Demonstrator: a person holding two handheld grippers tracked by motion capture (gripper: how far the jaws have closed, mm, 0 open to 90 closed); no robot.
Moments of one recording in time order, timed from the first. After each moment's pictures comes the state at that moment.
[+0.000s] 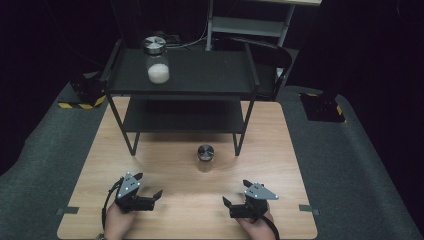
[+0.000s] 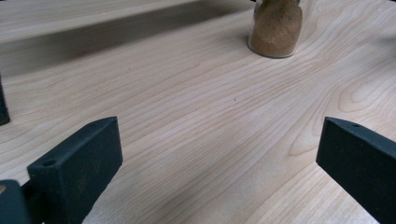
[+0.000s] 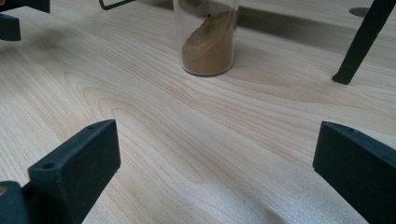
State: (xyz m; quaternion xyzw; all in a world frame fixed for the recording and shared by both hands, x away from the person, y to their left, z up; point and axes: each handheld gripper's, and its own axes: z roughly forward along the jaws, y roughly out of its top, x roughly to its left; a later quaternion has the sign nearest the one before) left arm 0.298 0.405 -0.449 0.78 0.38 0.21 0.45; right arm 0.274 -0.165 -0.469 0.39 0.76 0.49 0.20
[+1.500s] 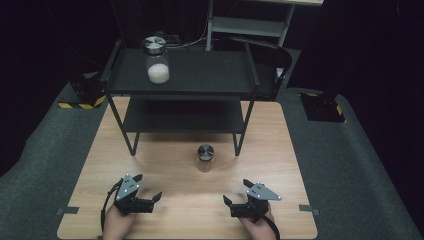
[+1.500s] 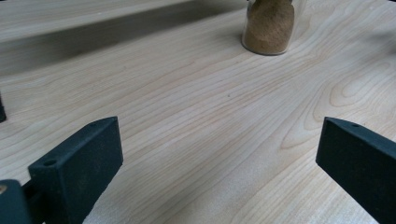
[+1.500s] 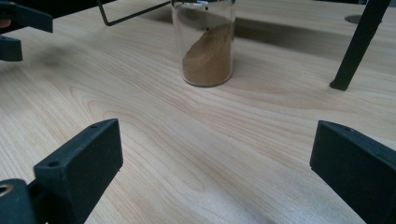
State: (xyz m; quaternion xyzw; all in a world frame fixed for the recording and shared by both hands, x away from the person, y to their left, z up) left arm 0.294 0.410 -0.450 0.78 0.38 0.20 0.46; right arm 0.271 -0.169 -0.474 0.39 0.74 0.51 0.19
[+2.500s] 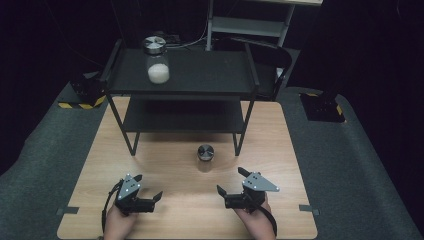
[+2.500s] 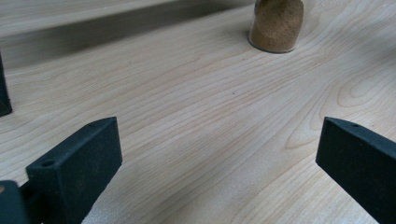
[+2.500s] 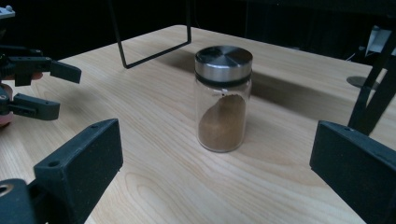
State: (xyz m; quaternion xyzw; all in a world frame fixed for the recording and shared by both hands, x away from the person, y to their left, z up) left arm 0.293 0.404 -0.448 0.78 0.38 0.21 0.45; right arm 0.282 -0.153 -0.432 0.36 0.73 0.54 0.21
